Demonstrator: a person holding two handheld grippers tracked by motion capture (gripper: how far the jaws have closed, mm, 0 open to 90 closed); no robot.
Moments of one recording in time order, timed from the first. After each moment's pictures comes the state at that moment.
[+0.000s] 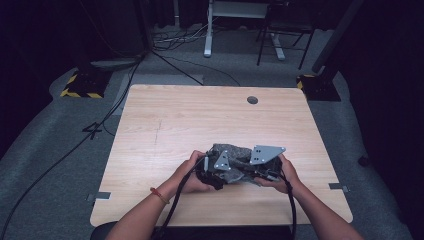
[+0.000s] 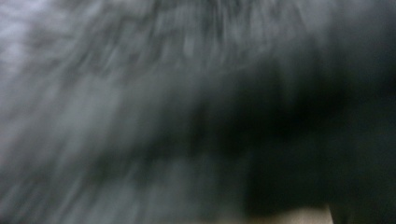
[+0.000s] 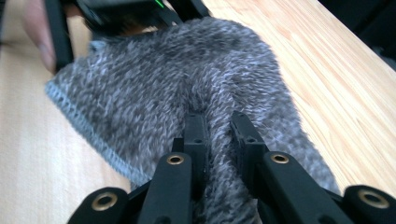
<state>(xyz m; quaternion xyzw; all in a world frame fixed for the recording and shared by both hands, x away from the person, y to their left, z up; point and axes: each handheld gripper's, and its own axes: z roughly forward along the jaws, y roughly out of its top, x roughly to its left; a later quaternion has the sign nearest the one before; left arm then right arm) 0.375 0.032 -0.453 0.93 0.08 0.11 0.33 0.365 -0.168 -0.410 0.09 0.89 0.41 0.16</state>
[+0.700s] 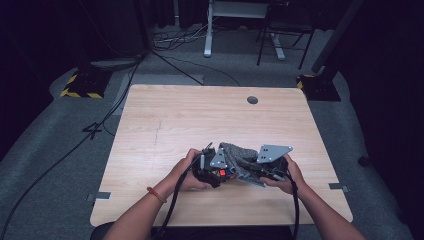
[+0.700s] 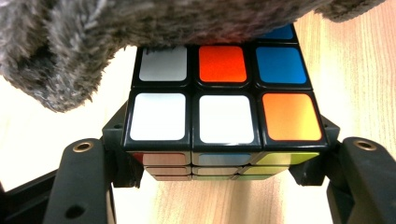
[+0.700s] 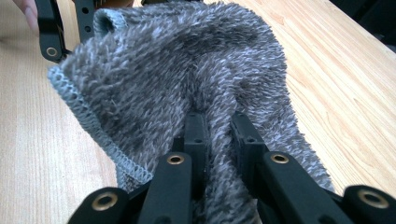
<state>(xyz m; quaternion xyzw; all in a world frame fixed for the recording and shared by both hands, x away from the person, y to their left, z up) 0.378 0.044 -0.447 0.93 0.10 0.11 0.34 0.372 -0.191 -0.419 0.12 0.89 0.41 0.15</state>
